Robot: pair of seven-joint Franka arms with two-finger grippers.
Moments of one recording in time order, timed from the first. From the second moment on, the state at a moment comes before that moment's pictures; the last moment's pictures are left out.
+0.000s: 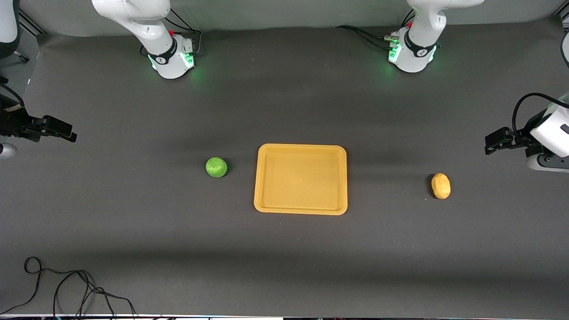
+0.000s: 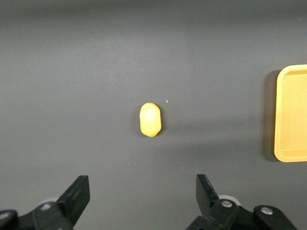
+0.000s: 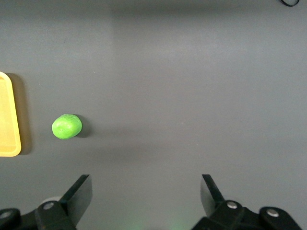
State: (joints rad) left arm -0.01 0.09 0.01 -1.64 0.02 1.72 0.10; right arm -0.07 0.05 0.01 -1.57 -0.01 1.55 -0.01
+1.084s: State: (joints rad) left arm 0.02 0.27 0.01 -1.94 0.02 2.13 0.15; right arm -0.07 0.05 0.01 -1.57 -0.01 1.55 -0.01
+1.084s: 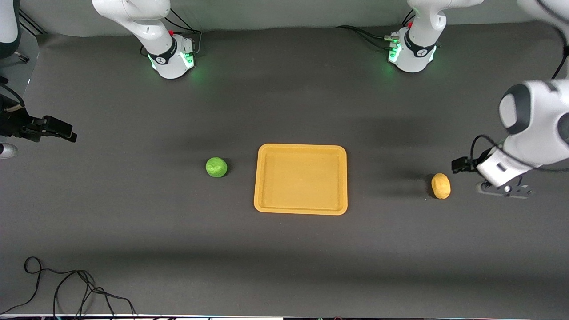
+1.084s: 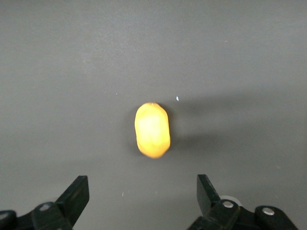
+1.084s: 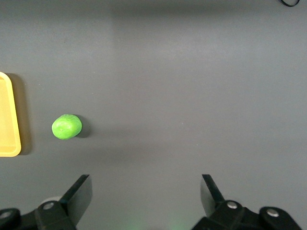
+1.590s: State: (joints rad) left arm 0.02 0.54 0.01 -1.92 0.02 2.35 0.15; right arm -0.07 0.05 0.01 -1.57 -0.01 1.55 -0.01
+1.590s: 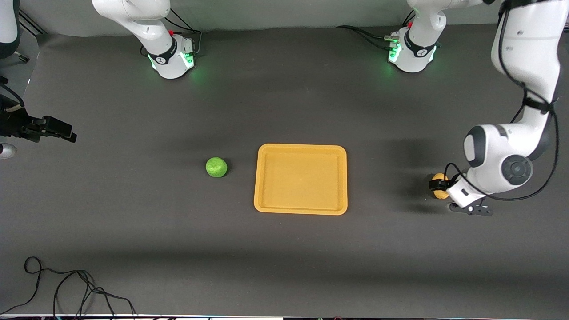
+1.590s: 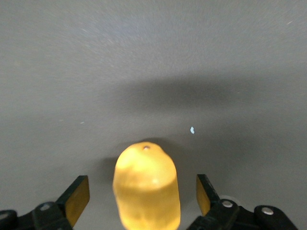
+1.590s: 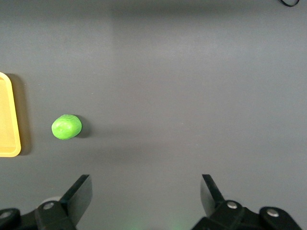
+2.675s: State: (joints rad) left arm -0.16 0.50 -0.08 -1.61 -0.08 1.97 -0.27; right arm -0.07 0.05 0.01 -1.57 -0.01 1.55 -0.01
